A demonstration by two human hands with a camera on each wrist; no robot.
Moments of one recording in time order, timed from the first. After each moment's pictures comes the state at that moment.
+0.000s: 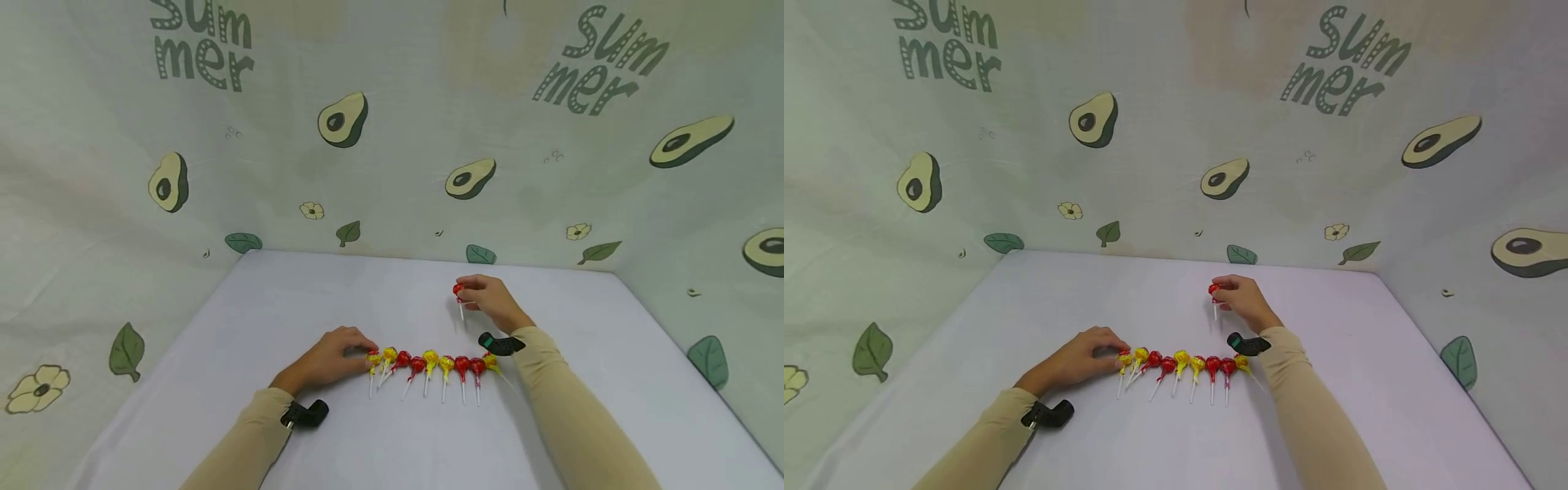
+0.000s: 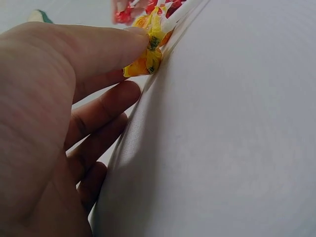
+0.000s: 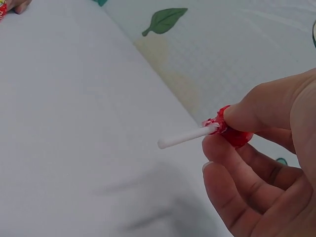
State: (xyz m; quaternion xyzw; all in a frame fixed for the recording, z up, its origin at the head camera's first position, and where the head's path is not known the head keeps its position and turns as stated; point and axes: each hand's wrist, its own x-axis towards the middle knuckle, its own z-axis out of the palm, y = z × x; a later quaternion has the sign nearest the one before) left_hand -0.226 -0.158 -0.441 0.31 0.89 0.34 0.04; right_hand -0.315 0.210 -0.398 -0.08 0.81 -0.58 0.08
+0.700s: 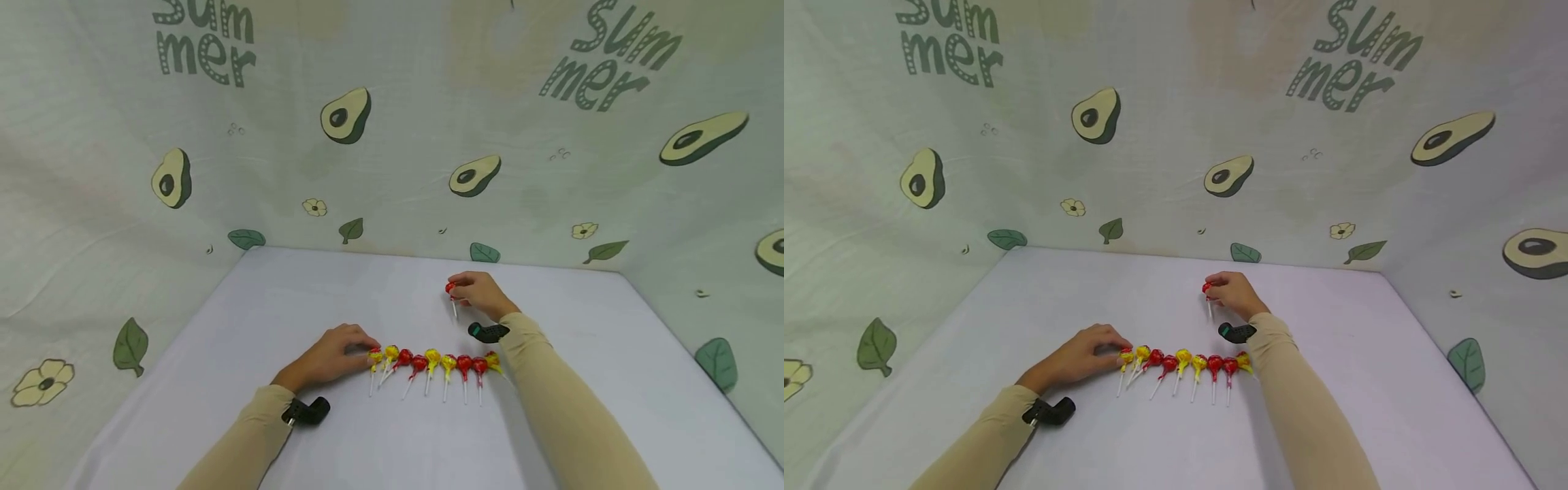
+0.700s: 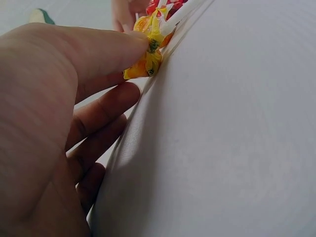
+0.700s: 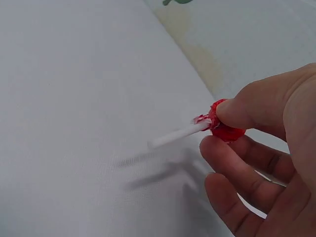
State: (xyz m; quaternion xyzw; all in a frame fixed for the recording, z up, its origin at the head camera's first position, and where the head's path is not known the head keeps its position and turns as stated) left_hand -0.225 -0.158 -0.444 0.30 0.89 0.33 0.03; right_hand -0.338 0.192 -0.406 -0.07 0.86 -0.49 0.09
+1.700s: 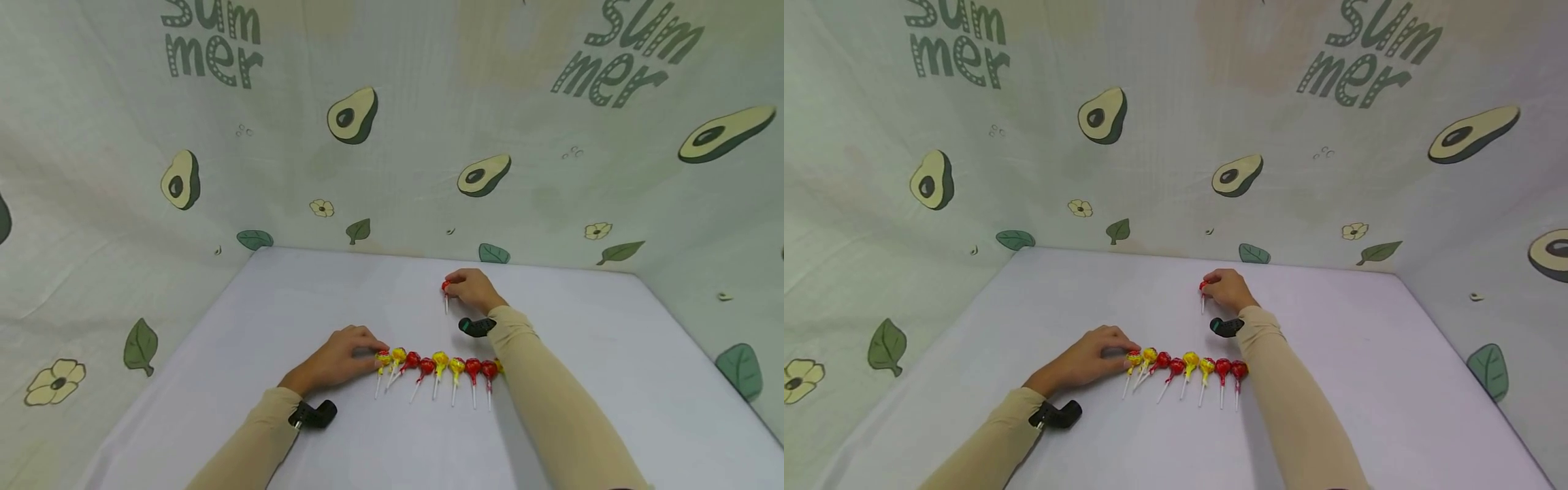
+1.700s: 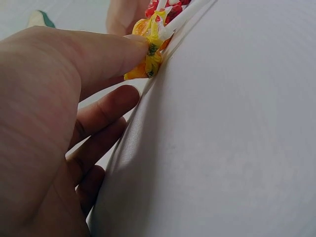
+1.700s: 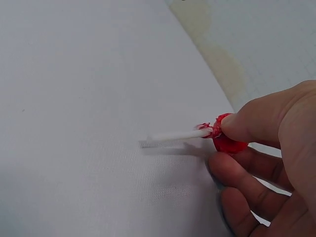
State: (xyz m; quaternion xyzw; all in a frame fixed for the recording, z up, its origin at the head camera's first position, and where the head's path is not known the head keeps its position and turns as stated) left_hand -0.221 -0.155 -0.440 0.30 0.90 0.31 0.03; right_hand -0.365 0.166 -0.416 -0.08 0.91 -0.39 0.06
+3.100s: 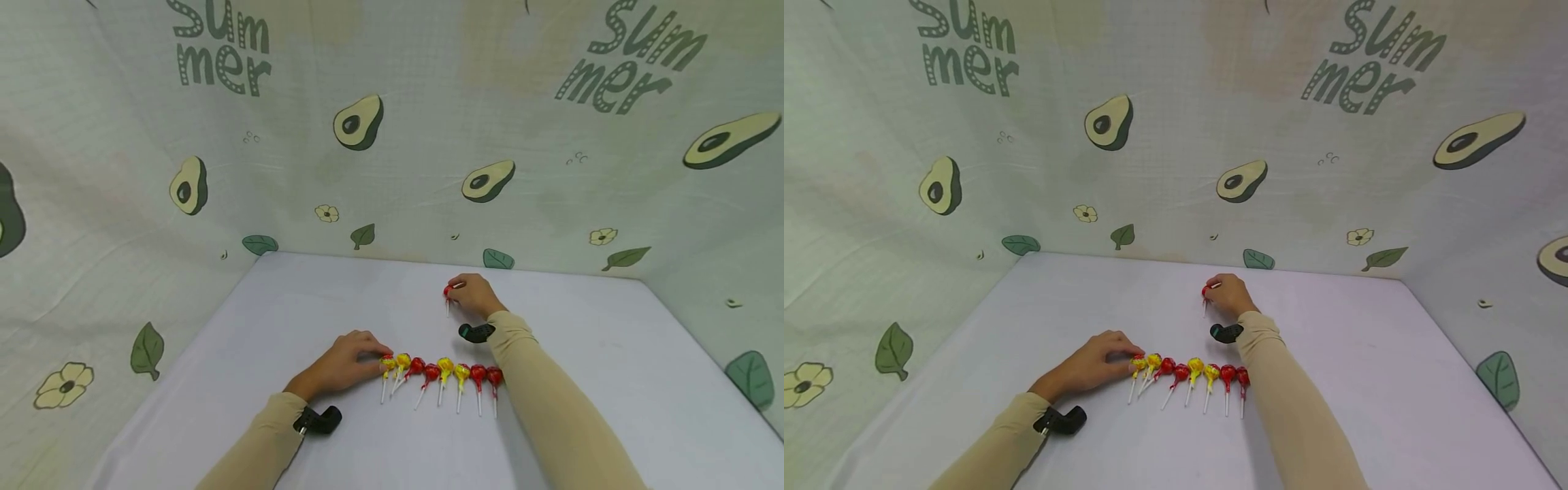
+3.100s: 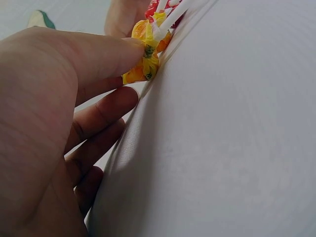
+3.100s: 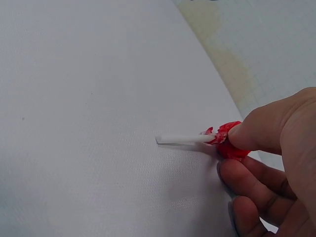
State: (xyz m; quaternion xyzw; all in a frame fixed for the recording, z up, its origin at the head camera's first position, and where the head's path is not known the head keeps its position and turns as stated) left_hand -0.222 -0.156 -0.445 0.30 0.90 0.32 0.02; right_hand -0.361 0.155 -0.416 -0.07 0.92 -0.38 0.04
